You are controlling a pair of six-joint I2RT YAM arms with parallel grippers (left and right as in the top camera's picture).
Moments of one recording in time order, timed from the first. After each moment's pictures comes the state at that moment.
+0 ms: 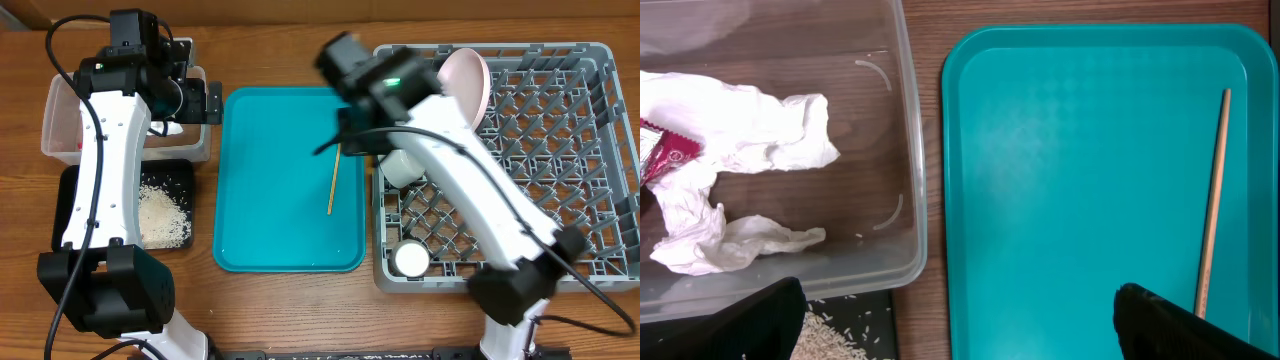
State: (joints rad) left arm 0.07 1.82 1.78 -1.11 0.13 0.07; right arm 0.60 1.96 2.20 -1.62 0.15 0.55
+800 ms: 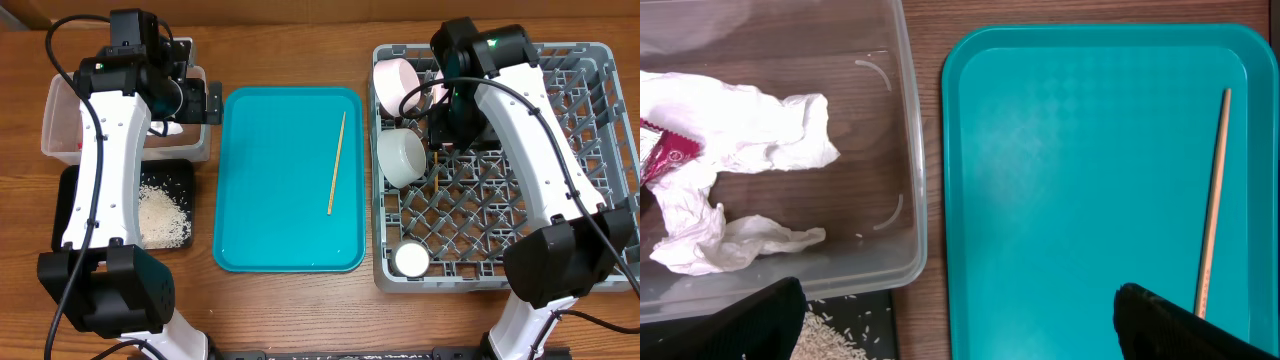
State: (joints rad) left arm 0.07 1.82 1.78 -1.11 0.13 0.07; right arm 0.25 1.95 1.98 -1.64 0.14 0.30
